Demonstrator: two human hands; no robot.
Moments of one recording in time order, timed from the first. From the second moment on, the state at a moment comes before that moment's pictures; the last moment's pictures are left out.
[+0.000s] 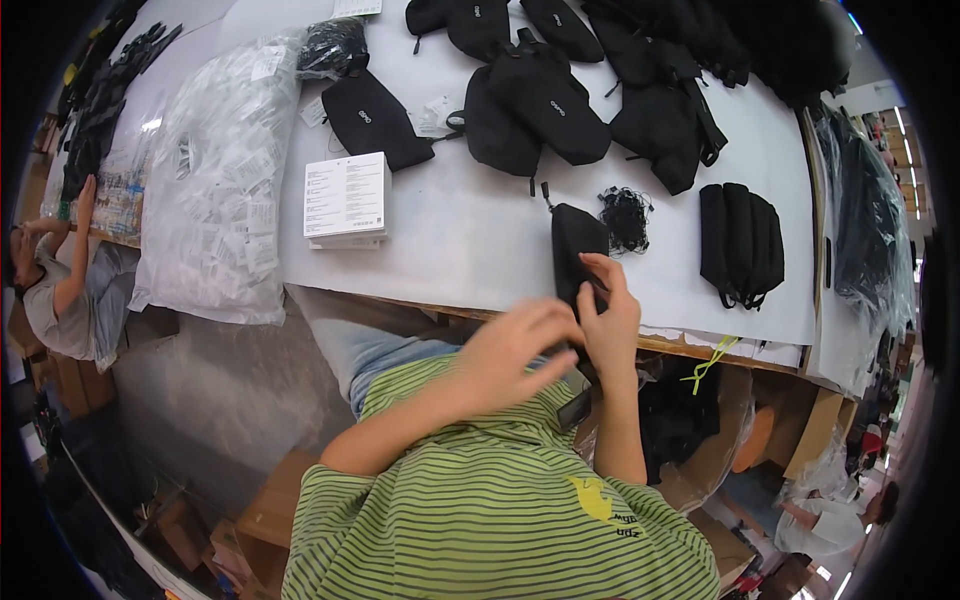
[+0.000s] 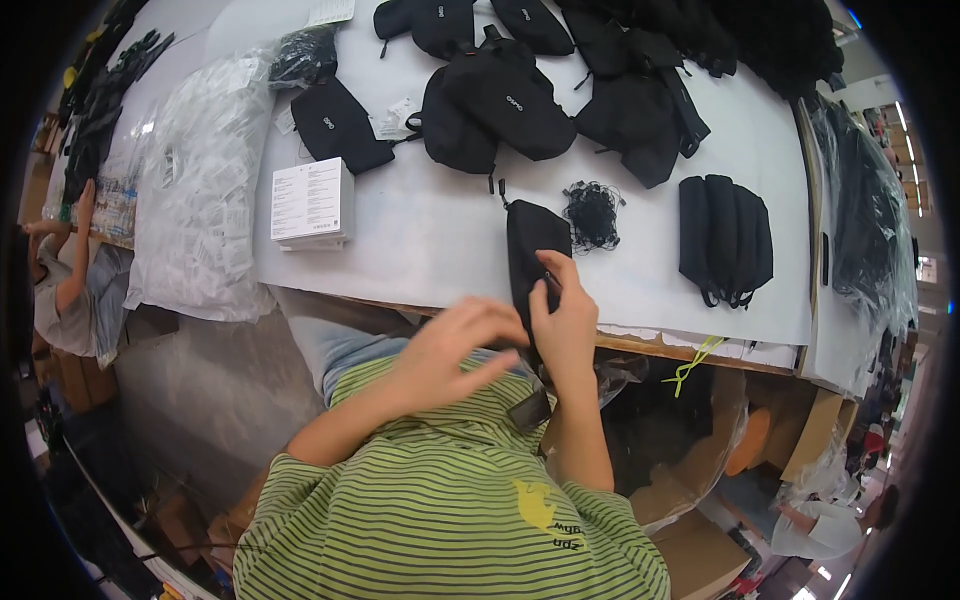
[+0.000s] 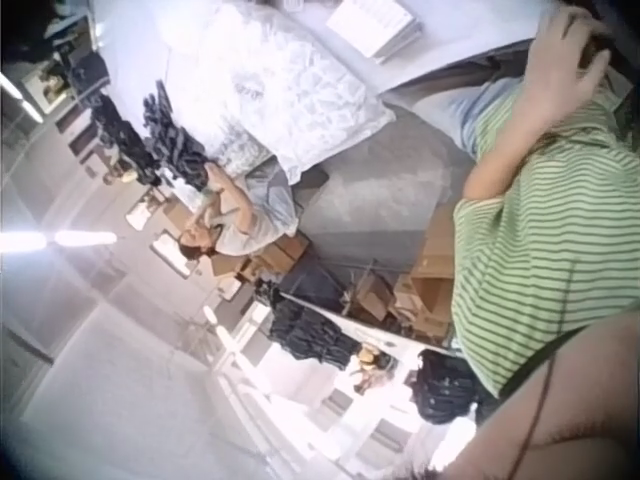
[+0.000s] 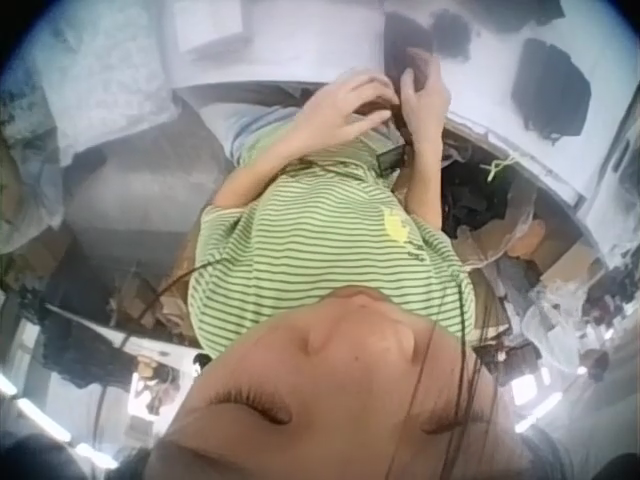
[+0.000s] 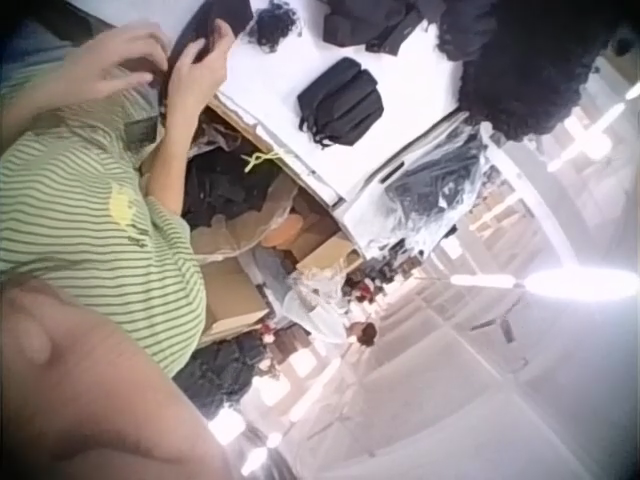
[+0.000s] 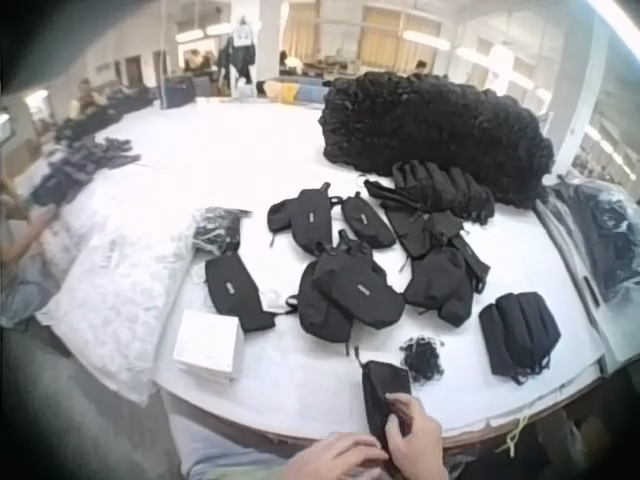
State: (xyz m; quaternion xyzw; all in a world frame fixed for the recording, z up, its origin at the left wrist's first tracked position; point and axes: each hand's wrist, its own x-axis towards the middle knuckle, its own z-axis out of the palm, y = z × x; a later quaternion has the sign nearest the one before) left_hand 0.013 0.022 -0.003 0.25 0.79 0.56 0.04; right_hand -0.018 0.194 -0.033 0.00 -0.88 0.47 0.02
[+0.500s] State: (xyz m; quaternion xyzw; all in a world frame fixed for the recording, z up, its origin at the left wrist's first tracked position) left_hand -0.002 -0.011 -0.031 0.31 0.87 0.30 -0.25; right_hand -0.017 0.181 0.029 0.16 -0.85 0.50 -0.08
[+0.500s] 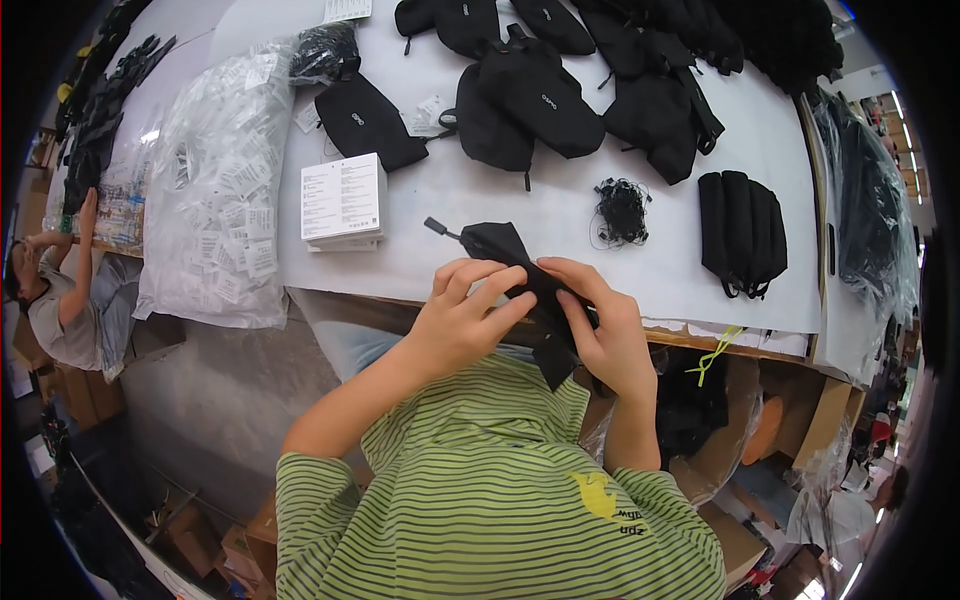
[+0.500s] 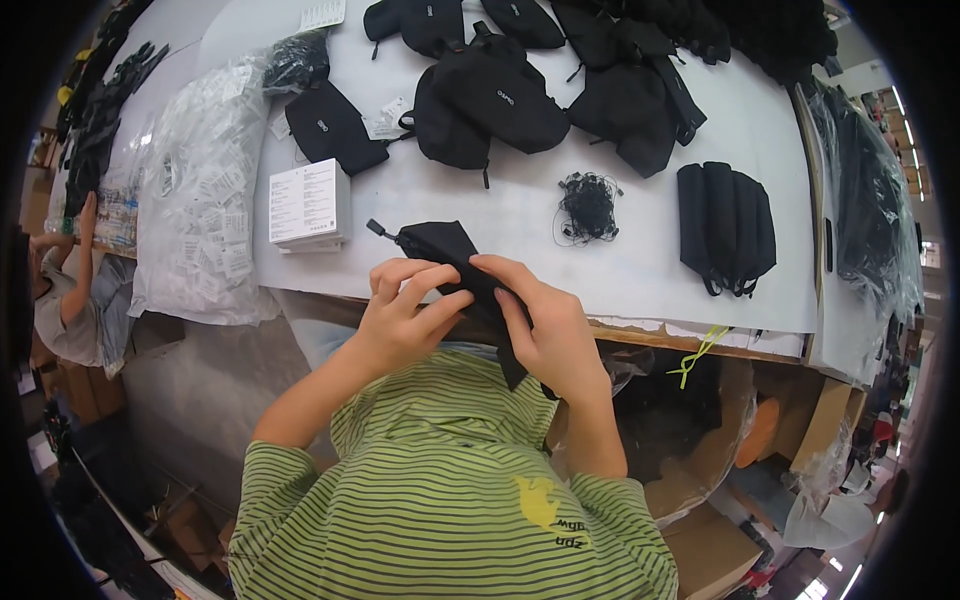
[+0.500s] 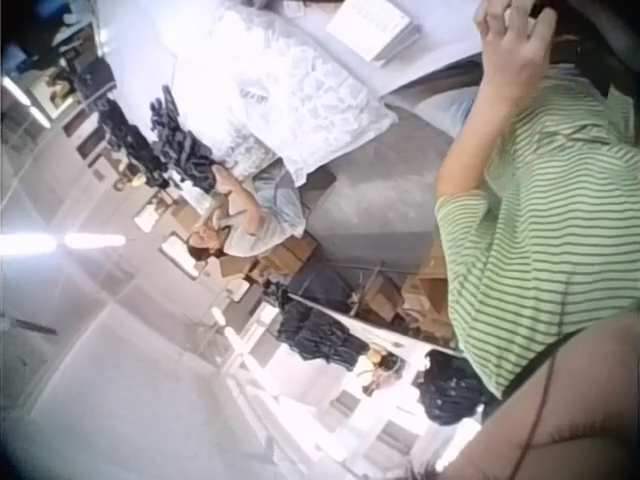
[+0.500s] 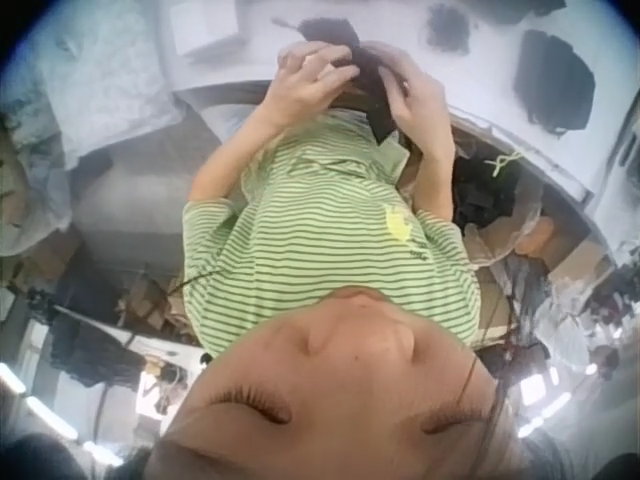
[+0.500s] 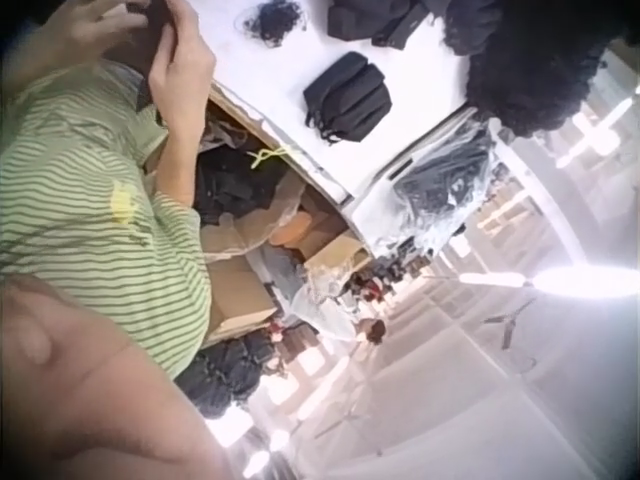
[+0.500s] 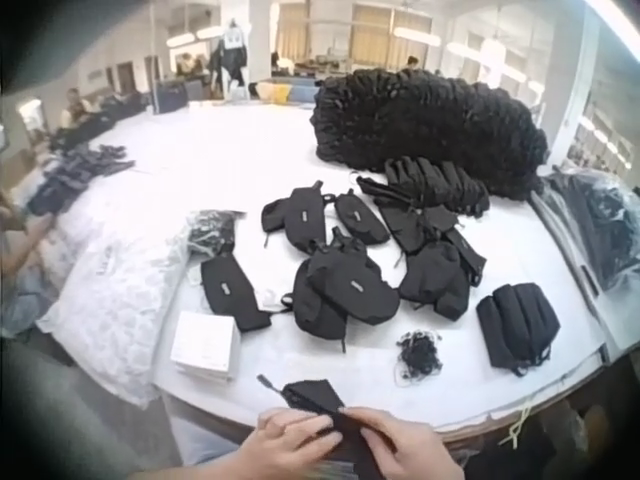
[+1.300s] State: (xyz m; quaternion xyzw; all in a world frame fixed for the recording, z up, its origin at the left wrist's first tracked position) left_hand -0.012 -0.023 -0.026 0.35 0.87 0.32 -0.16; right_hand -0.021 0.170 0.022 0.18 -0.84 0.50 -0.06
